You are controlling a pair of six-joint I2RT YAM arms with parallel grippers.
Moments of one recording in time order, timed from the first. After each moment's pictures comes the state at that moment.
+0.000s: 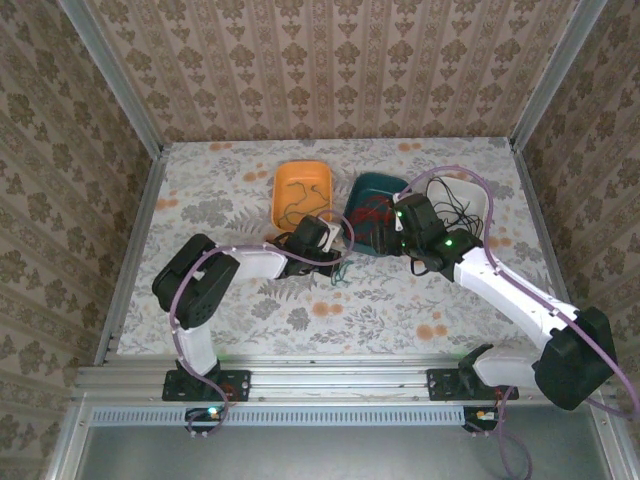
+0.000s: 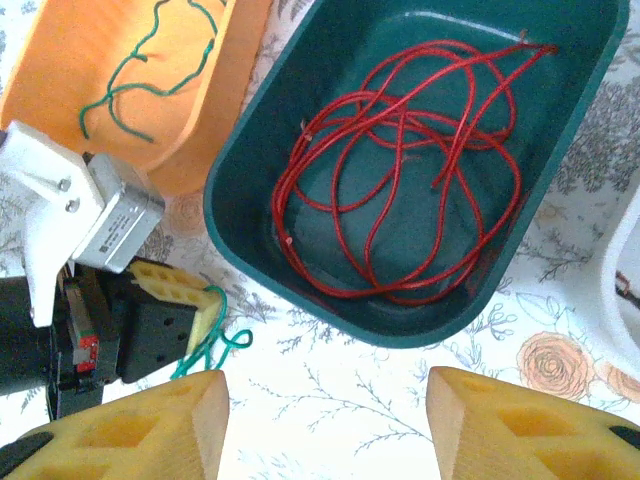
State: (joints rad) left arm -0.76 1.84 0.94 0.04 0.21 -0.31; right arm 0.52 1.25 0.95 -0.51 0.09 0.38
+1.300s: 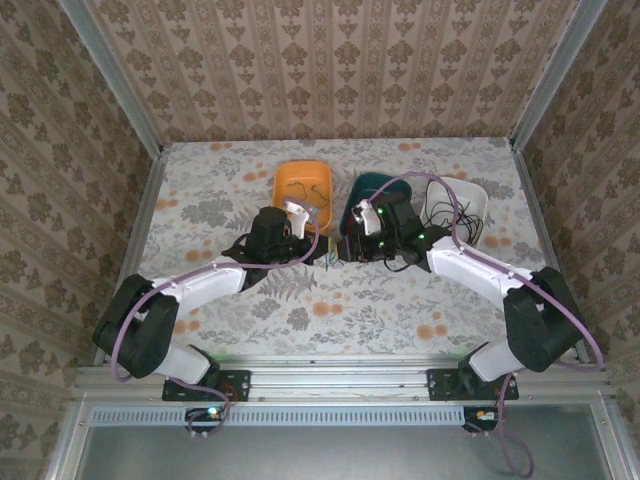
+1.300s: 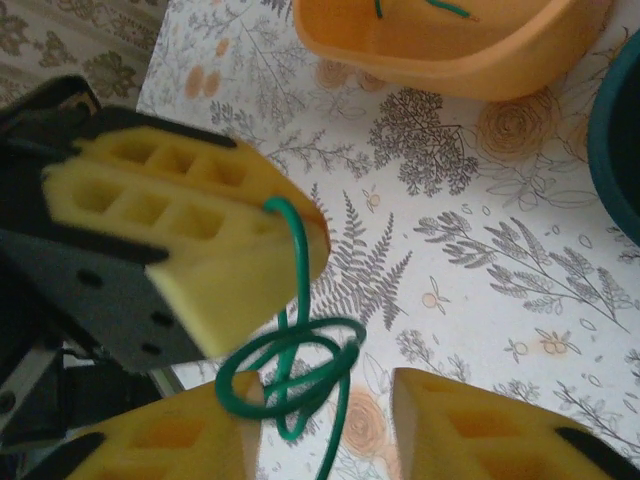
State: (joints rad) left arm -0.66 1.44 0.74 0.22 0.44 -0.42; right arm 0.53 1.49 0.95 -0.22 -0.52 0.49
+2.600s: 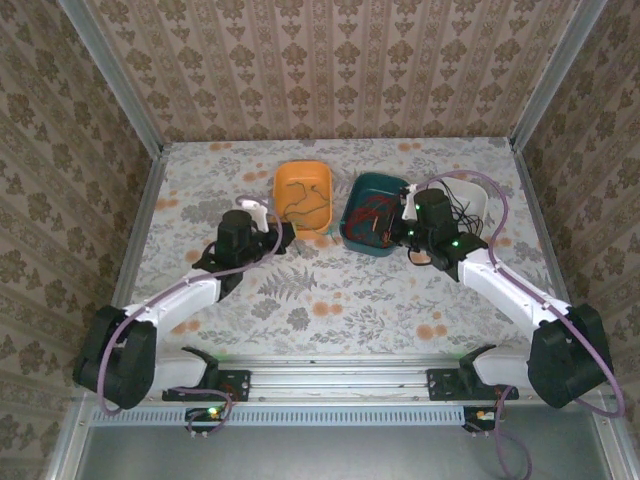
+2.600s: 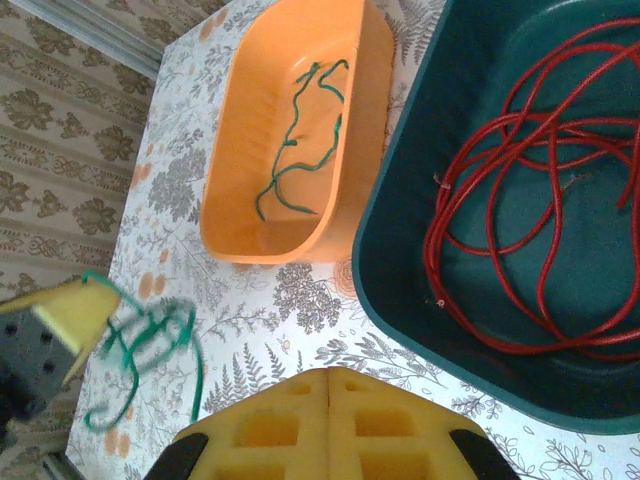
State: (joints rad) left arm -0.47 1.27 0.63 0.25 0.27 -0.54; right arm 0.38 1.26 0.85 -0.17 -0.28 0.66
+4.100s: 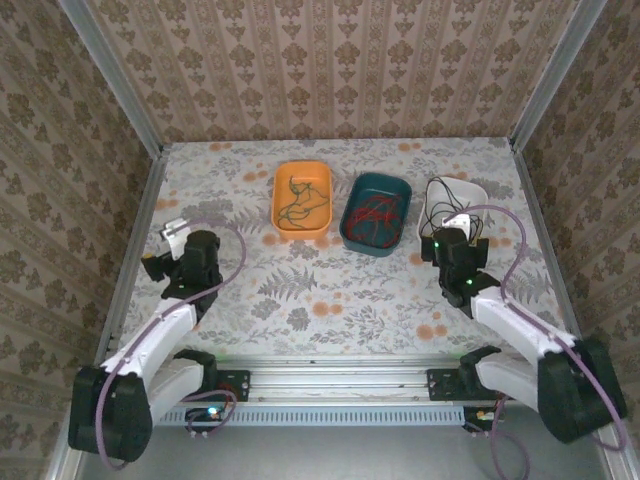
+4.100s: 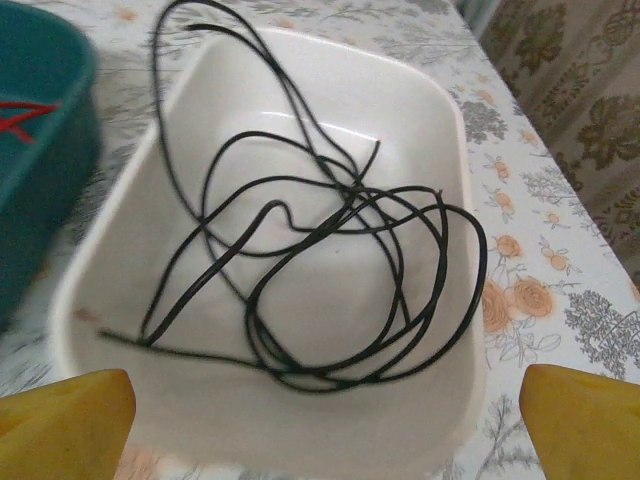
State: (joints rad) left arm -0.25 1.00 0.40 0.05 -0.91 -0.19; right arm 0.27 1.14 0.46 0.06 0.60 0.12
